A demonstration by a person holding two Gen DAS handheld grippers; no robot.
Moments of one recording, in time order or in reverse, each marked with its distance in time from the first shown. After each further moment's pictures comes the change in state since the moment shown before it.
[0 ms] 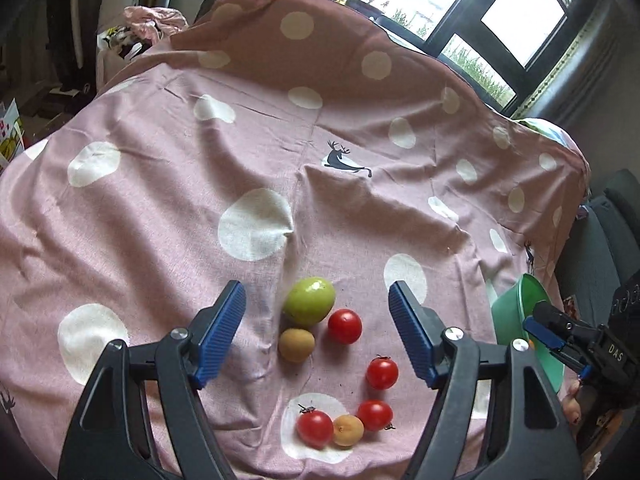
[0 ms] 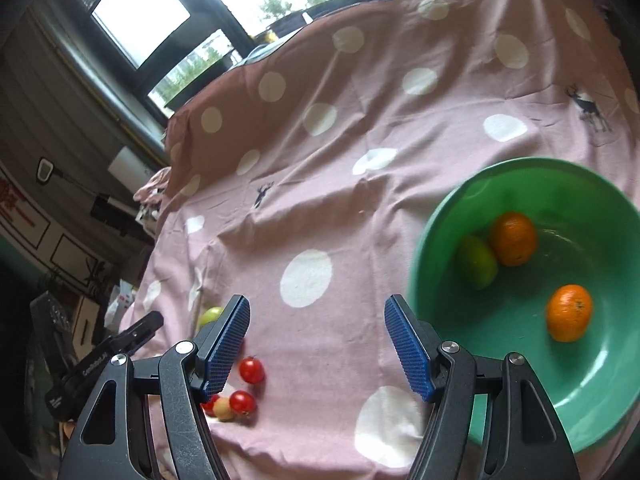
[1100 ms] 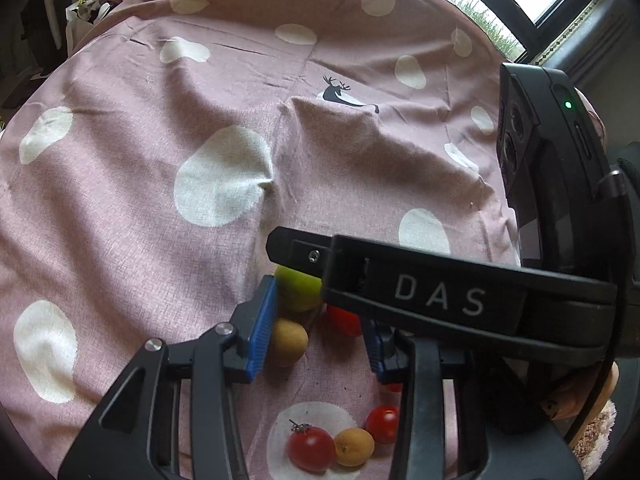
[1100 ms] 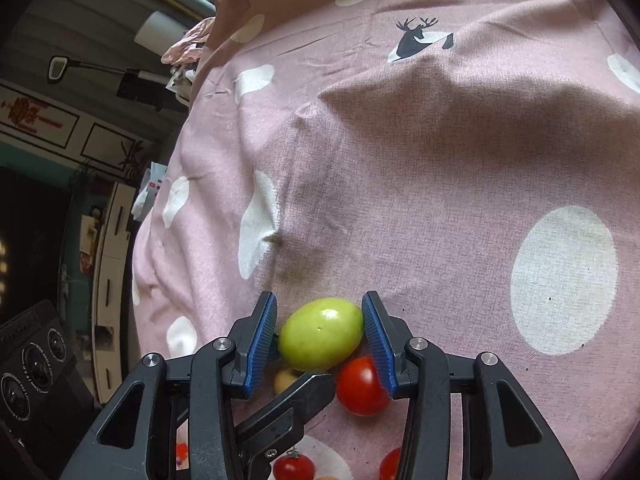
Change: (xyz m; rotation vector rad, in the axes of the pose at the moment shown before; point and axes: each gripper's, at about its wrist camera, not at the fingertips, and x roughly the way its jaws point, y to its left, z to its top) left arm 0.058 -0.003 -0.005 0.049 0.175 0.028; right arm 0.193 0.107 -0.002 -0.143 0.480 0.172
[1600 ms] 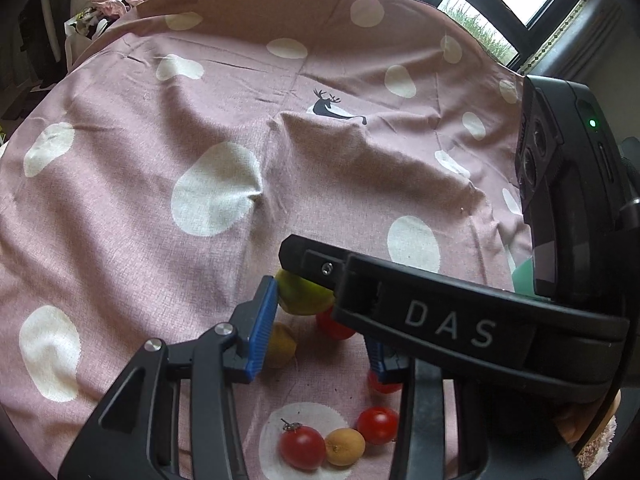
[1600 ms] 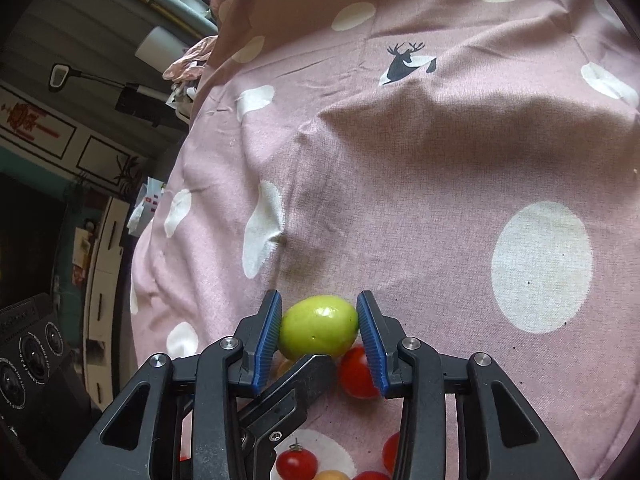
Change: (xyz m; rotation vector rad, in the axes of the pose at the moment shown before) left arm -0.011 -0.009 -0.003 0.027 -0.047 -0.002; right arm -0.019 0.006 -0.011 0.007 -0.084 -0.034
